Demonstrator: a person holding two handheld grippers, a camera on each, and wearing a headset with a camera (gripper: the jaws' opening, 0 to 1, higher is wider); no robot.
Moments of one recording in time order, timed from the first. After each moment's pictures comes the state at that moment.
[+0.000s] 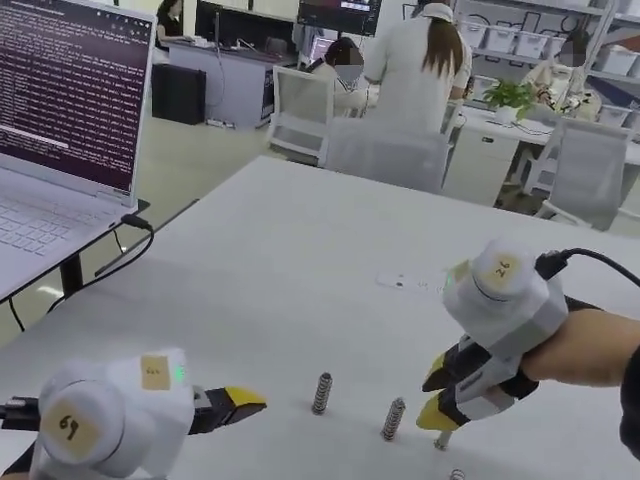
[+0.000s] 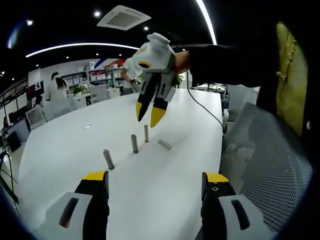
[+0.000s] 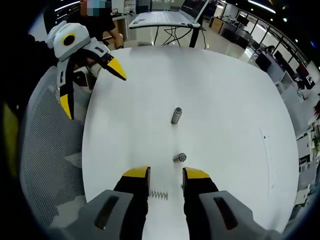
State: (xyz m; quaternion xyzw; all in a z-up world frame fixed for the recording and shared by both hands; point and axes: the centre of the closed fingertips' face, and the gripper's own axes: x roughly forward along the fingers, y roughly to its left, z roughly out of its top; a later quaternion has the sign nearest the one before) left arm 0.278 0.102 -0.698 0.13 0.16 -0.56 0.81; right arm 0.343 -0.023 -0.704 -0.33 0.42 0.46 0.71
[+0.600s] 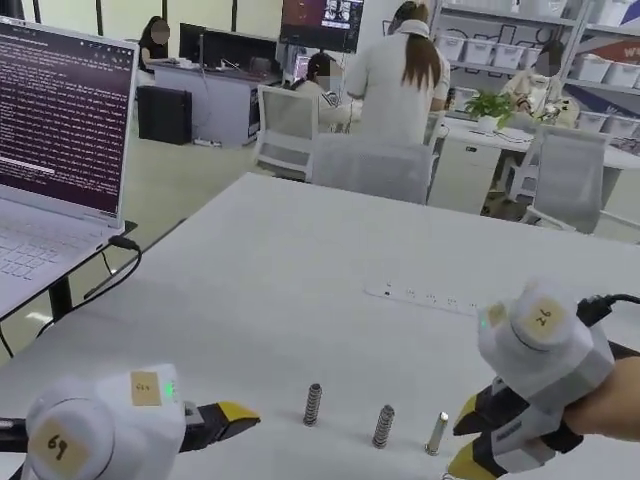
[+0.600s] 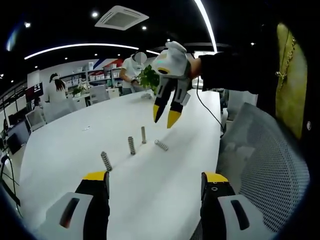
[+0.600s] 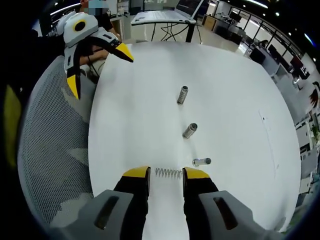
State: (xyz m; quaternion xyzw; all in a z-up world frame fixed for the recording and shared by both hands) left arm 0.270 0.098 -0.692 0.14 0.15 -0.56 0.81; right arm 0.307 -0.063 -0.720 -0.31 0.43 0.43 0.72
